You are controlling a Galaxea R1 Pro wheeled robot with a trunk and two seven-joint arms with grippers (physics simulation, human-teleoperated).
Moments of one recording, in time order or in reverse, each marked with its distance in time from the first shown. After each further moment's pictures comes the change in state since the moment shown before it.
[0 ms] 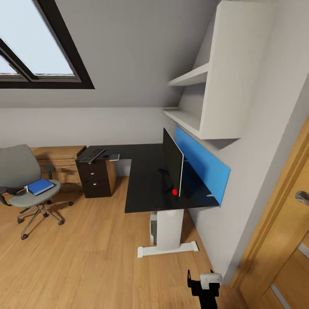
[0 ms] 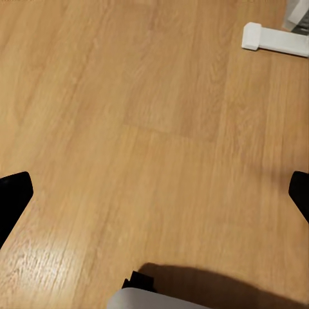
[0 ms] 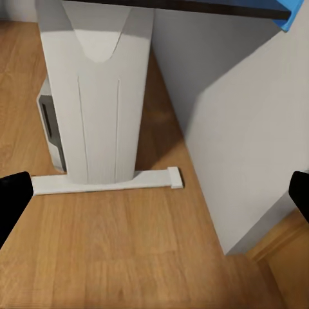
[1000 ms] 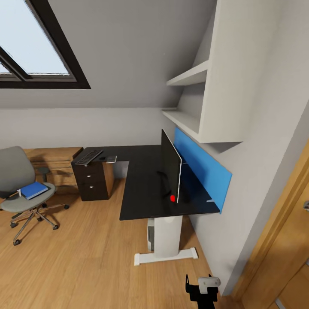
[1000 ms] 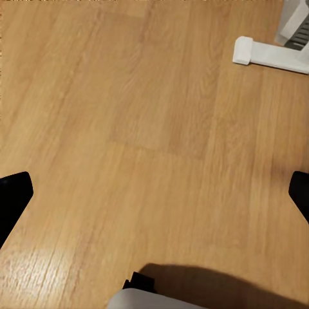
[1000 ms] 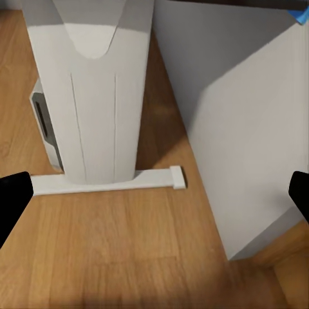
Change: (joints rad) left arm 0.000 0.002 0.006 0.000 0.003 -0.001 0.000; right arm 0.000 0.017 -0.006 0.038 -0.002 0.004 0.010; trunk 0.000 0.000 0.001
